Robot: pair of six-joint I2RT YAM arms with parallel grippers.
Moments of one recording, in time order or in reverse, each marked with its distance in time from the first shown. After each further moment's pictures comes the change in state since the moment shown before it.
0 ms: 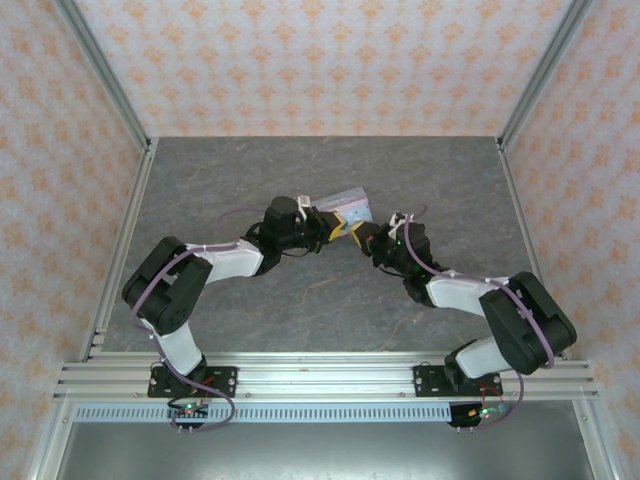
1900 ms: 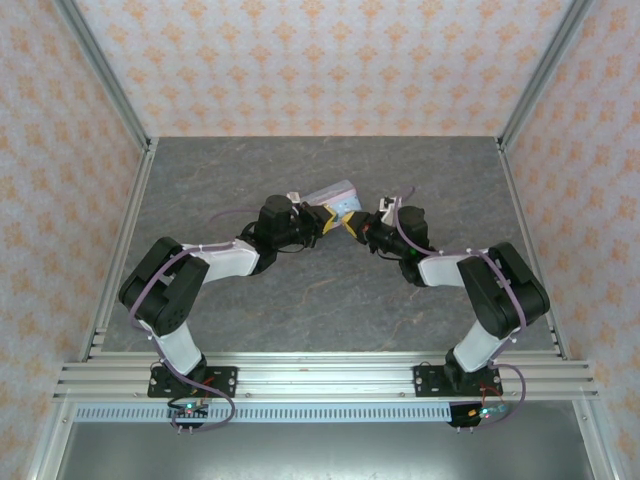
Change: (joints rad) left arm 0.028 -0.015 -0.016 0.007 -0.095 -0.024; right arm -0.089 0.223 0.139 0.113 -0.287 -0.137
